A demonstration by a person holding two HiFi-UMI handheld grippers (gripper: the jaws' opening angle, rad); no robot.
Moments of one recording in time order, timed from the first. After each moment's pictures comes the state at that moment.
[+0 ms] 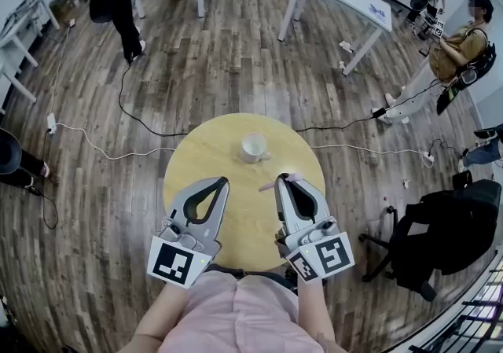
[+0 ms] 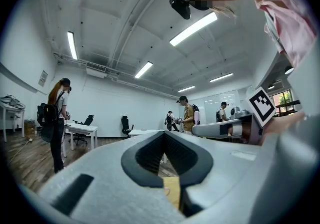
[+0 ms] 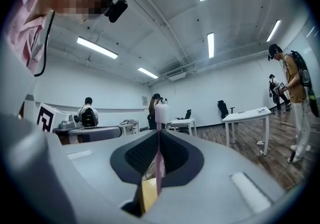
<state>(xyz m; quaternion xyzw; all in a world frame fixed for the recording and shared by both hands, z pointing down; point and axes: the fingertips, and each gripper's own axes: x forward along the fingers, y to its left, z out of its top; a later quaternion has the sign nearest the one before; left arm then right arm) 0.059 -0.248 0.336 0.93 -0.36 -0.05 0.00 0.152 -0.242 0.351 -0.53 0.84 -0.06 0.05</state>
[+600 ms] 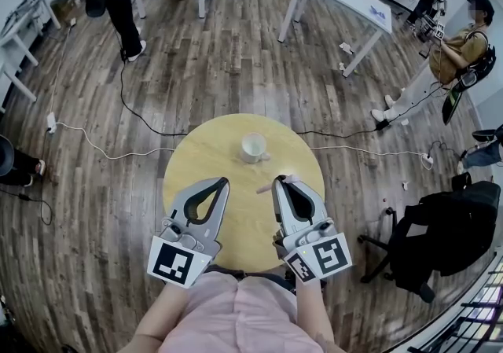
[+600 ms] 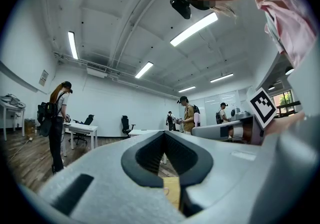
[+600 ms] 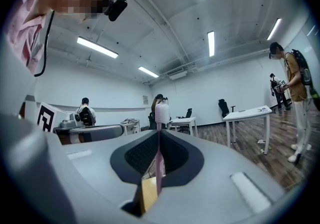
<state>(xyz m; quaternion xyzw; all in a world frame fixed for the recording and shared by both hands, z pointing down) 0.060 -0.247 0.332 0.93 -0.37 -0.06 0.00 0.148 -0.240 0.352 -0.53 0.85 -0.07 0.04</state>
